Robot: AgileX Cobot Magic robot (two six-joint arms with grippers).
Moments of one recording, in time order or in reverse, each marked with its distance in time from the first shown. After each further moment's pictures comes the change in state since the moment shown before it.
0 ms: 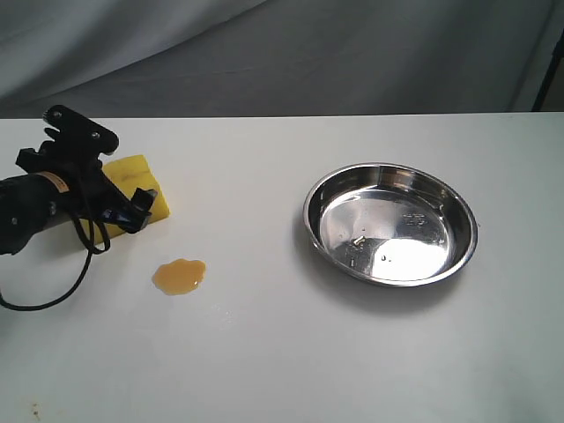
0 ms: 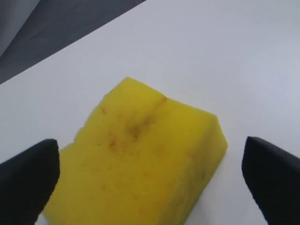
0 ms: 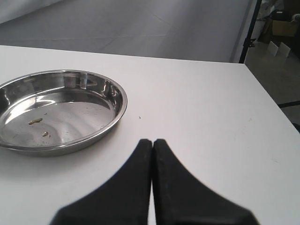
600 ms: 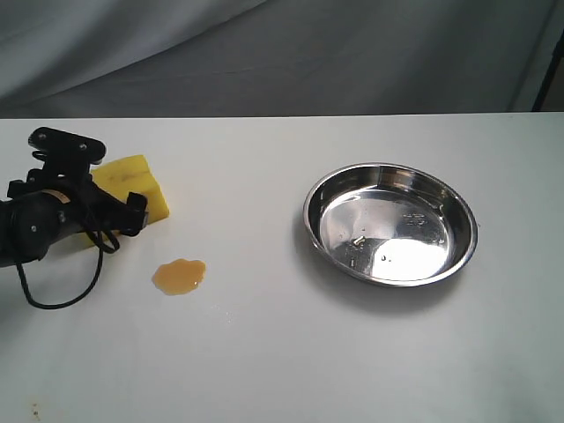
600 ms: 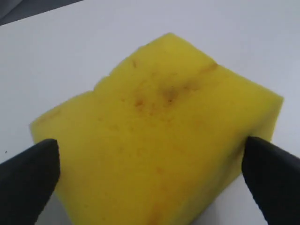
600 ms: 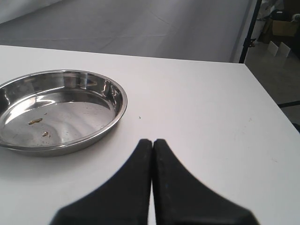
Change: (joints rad) left arm 0.000 0.100 0.000 -0.264 -0.089 0.000; right arm 0.000 0.000 0.000 0.000 0.000 0.000
